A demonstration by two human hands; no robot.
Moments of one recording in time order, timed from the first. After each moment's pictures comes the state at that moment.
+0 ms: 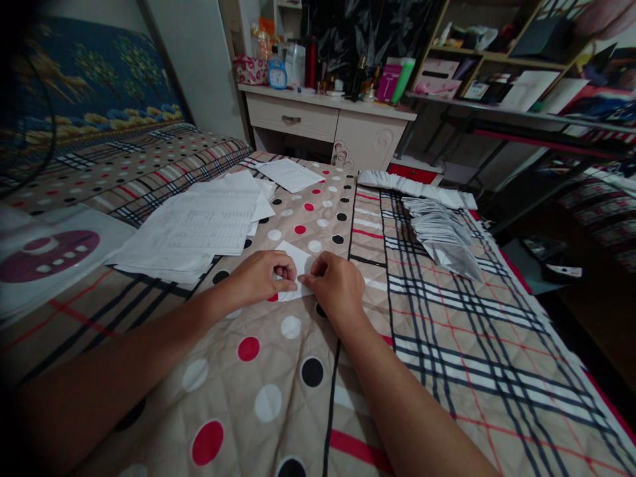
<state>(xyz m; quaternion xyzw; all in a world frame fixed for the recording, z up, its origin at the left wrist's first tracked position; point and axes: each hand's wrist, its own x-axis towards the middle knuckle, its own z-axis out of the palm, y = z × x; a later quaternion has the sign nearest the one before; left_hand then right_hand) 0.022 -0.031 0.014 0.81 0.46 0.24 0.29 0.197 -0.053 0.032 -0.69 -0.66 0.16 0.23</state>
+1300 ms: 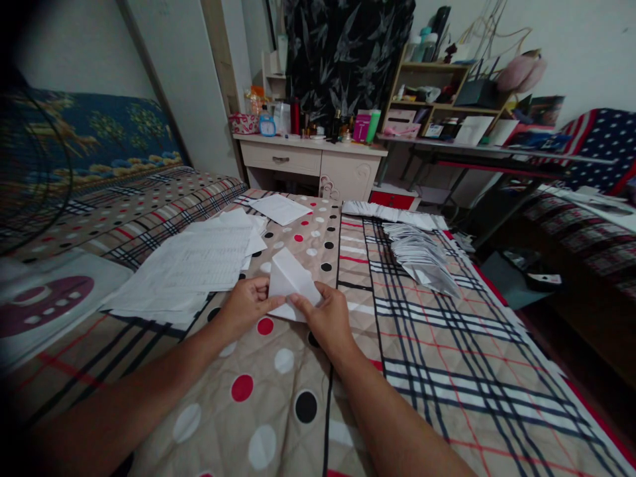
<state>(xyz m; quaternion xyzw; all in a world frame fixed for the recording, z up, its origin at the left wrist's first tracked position) 0.028 -0.033 0.011 0.57 0.46 0.42 0.54 0.199 -0.058 0.022 -0.55 -0.54 0.43 0.47</state>
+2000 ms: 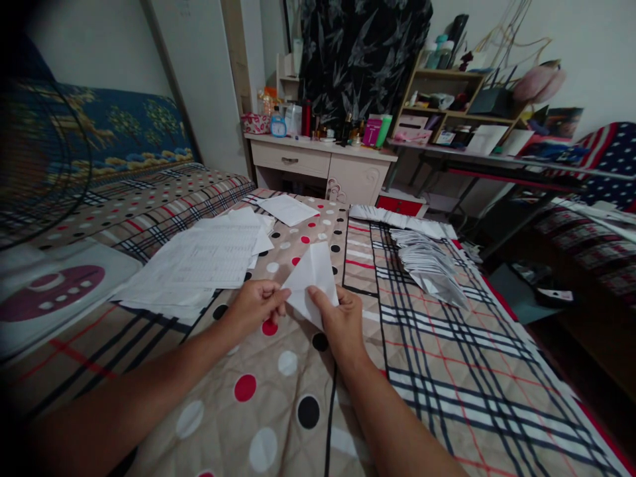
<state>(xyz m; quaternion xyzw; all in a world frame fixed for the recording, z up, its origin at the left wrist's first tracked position) 0.035 -0.043 0.023 0.57 0.48 0.40 0.54 0.202 -0.064 0.028 -0.52 -0.46 0.44 0.56</state>
